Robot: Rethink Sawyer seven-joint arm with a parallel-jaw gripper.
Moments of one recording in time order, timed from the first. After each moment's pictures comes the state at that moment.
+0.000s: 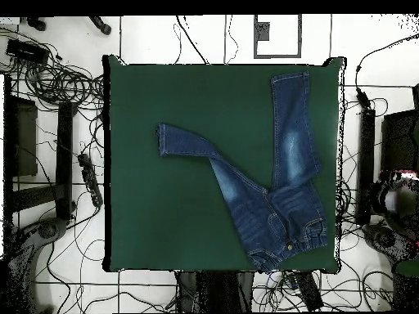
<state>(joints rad) -0.68 -0.62 -0.23 1.49 0.10 0.40 2.38</state>
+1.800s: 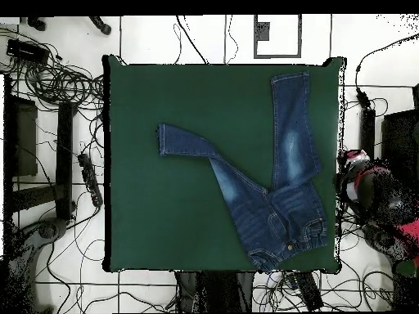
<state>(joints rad) -0.84 -0.67 0.21 1.59 -0.18 0.40 2.31</state>
